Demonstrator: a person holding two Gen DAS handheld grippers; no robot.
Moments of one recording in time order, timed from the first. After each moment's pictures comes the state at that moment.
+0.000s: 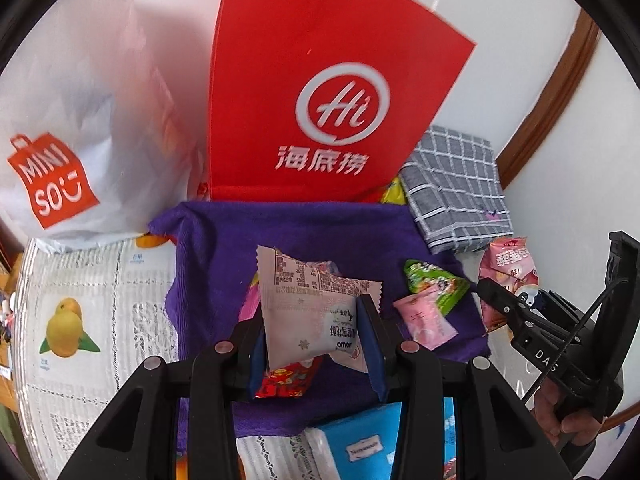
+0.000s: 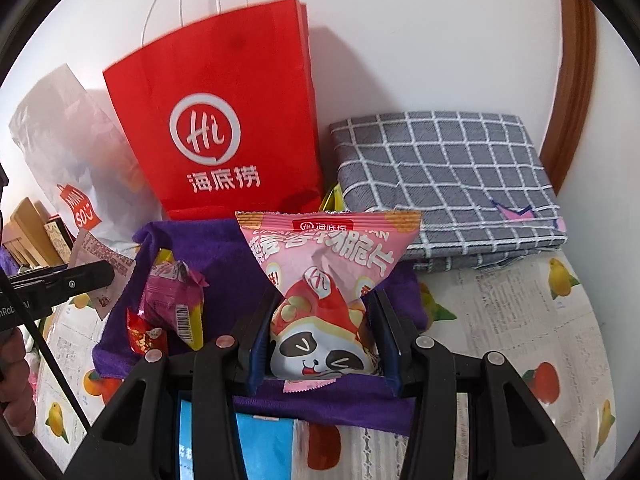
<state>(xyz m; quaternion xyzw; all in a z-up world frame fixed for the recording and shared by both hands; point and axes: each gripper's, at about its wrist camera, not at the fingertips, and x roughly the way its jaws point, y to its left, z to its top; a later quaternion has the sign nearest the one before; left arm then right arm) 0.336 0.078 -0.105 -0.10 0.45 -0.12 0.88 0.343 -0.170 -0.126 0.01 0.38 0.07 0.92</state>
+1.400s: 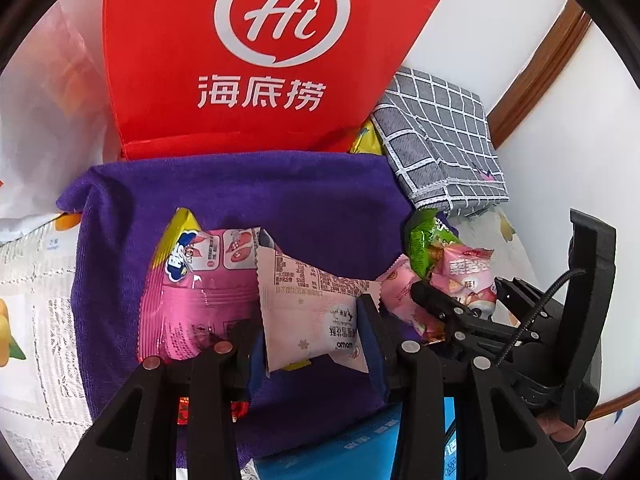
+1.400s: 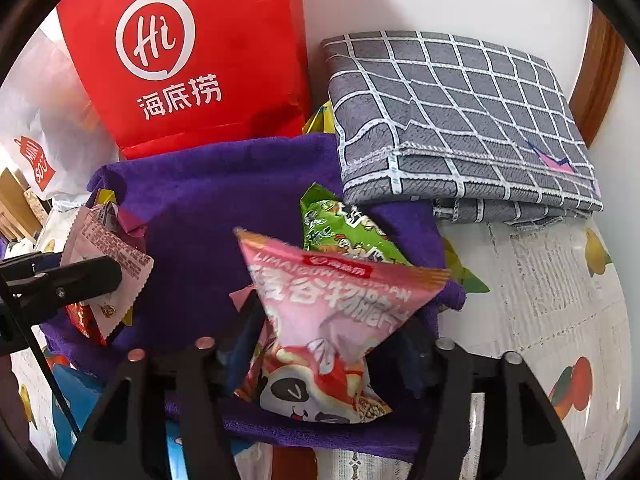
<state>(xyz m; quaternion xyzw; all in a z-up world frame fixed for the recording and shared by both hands) 0.366 0.024 -0.156 -0.09 0.49 -0.18 0.85 0.380 -0.178 -0.196 0.00 0.45 0.07 0.89</state>
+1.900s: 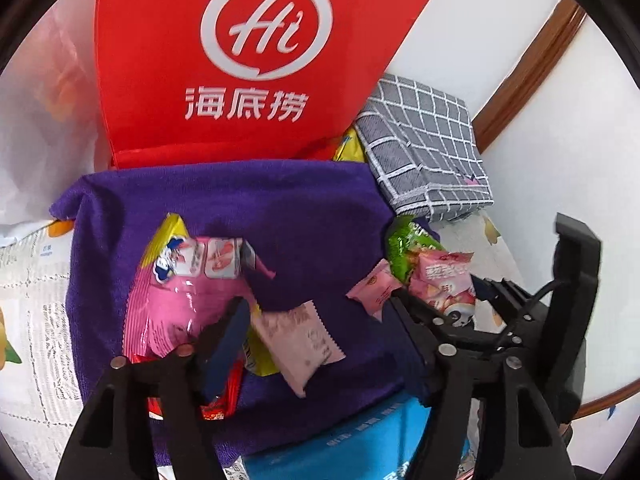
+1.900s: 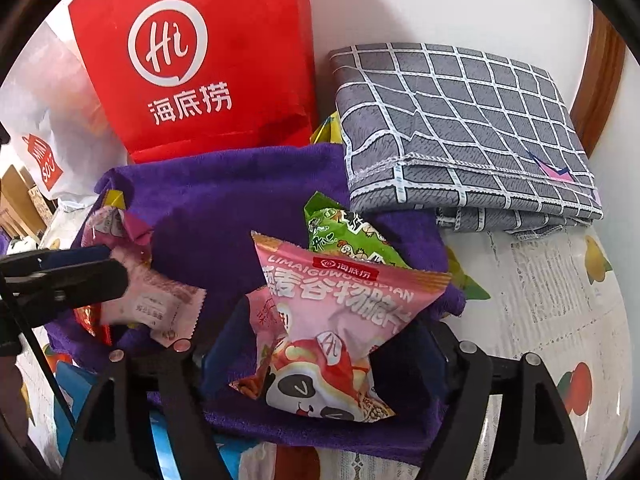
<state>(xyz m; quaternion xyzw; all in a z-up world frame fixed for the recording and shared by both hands) 0.361 0.023 -0.144 -0.10 0.48 -0.20 0.85 0.374 -0.175 -0.190 -0.01 0.44 0.07 0.90</state>
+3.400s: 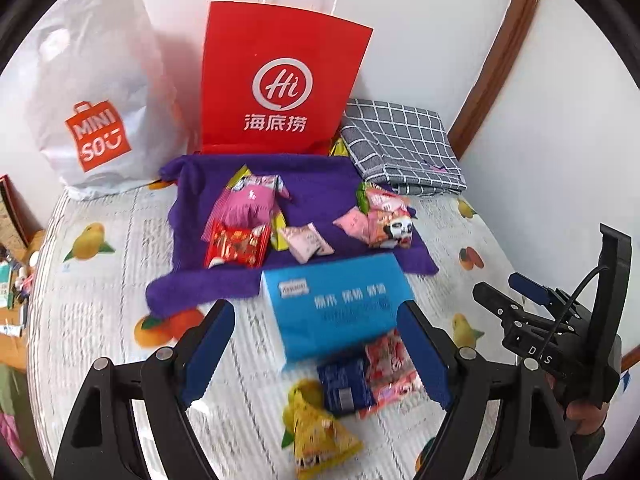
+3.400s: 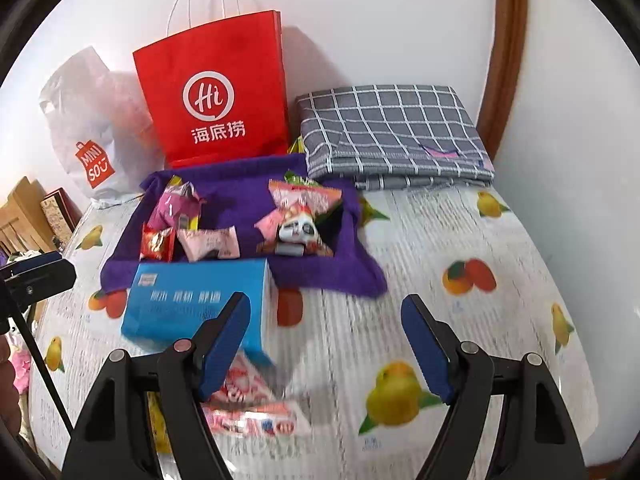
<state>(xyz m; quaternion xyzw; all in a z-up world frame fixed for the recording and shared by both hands) 0.178 0.053 -0.073 -0.08 0.43 -0.14 0.89 0.186 -0.206 -0.118 0.01 0.39 0.01 0.92</state>
